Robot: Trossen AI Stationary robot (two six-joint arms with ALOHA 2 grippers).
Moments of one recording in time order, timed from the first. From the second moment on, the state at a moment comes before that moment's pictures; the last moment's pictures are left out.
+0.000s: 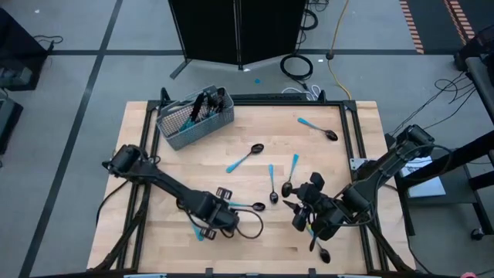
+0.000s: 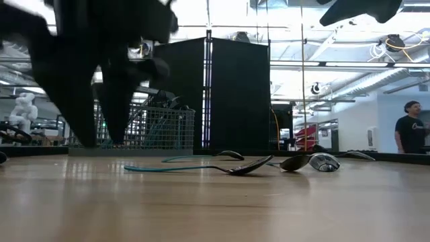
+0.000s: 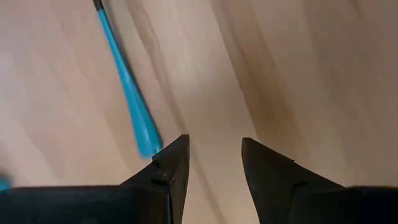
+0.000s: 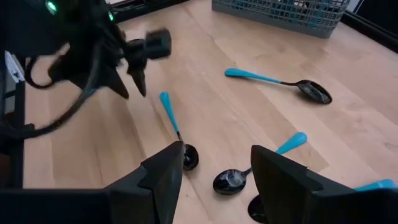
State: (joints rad) left arm -0.47 1.91 1.31 -0.82 -0.10 -0.07; right arm 0.69 1.43 1.11 -0.66 0.81 1.01
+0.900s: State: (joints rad) left arm -0.28 1.91 1.09 -0.19 -0.03 -0.02; right arm 0.67 1.43 1.11 -0.69 0.81 1.00
